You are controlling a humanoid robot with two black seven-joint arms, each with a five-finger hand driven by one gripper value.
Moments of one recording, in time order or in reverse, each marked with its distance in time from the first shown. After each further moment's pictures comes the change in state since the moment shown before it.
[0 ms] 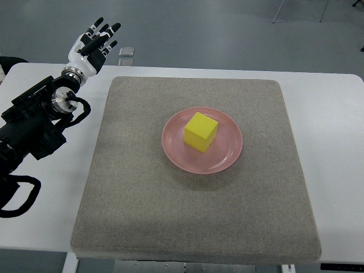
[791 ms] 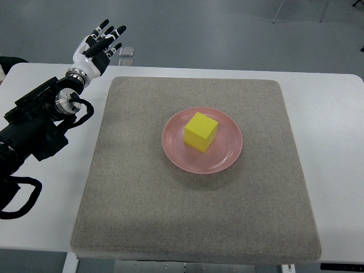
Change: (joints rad) left arm 0.007 -0.005 0.003 -0.005 0.001 0.002 0.001; right arm 0.000 0.000 -0.001 0.000 0.000 -0.001 0.000
